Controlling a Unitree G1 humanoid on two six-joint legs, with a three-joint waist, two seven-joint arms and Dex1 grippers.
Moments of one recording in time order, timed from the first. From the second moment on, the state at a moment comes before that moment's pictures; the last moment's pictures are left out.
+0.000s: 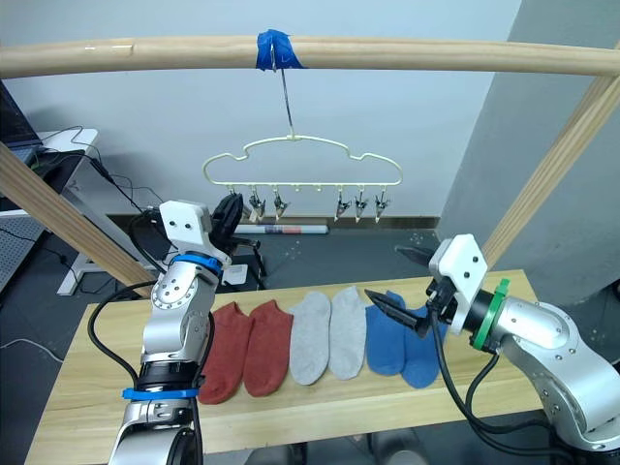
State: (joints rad) left arm -0.43 0.23 0.19 0.15 -0.22 0.02 -0.27; right arm -0.07 -0.69 -0.07 -0.74 0.56 0.67 0.61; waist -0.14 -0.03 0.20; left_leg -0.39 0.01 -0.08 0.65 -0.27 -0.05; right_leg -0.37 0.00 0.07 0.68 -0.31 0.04
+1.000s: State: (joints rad) left arm -0.37 0.32 0.16 -0.01 -0.27 0.21 -0.40; right arm -0.10 -0.17 0.00 0.04 0.09 0.61 0.04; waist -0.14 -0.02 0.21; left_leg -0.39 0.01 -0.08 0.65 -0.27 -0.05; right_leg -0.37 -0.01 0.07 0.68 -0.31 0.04
